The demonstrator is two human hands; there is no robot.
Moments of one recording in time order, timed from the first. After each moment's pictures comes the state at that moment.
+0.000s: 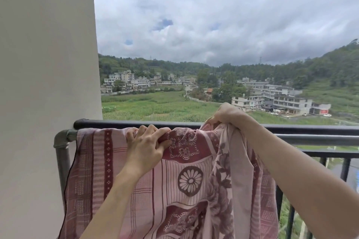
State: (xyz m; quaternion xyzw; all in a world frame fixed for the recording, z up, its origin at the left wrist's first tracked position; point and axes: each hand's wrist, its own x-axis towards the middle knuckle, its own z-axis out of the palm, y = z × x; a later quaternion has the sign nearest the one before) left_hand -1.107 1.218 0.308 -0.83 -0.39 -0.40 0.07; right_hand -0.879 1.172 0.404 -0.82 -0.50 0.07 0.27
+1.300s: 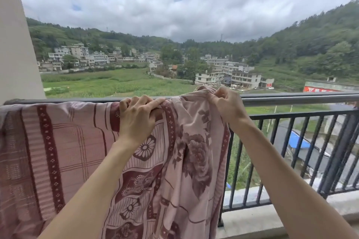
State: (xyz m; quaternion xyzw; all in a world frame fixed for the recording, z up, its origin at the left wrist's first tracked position) left_hand -1.021 1.163 0.327 -0.84 -0.28 -0.46 0.07; right_hand -0.854 1.023 0.373 -0.70 -0.44 0.01 0.55
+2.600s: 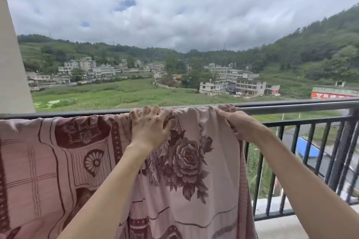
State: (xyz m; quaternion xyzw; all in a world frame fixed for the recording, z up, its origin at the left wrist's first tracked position) left_hand -0.942 1.082 0.369 -0.87 -0.36 -0.29 0.14; right_hand -0.740 0.949 0.391 -0.70 -0.34 0.29 0.56
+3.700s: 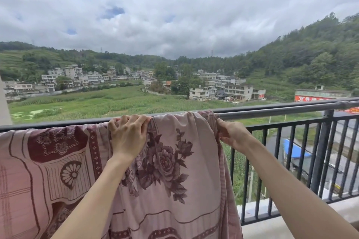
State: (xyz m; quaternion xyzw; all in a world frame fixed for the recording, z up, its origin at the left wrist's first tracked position) left_hand -0.907 1.134 0.366 -0.82 -0.36 -0.43 0.10; right_hand -0.678 0.976 0.377 -0.63 -0.25 0.27 0.68
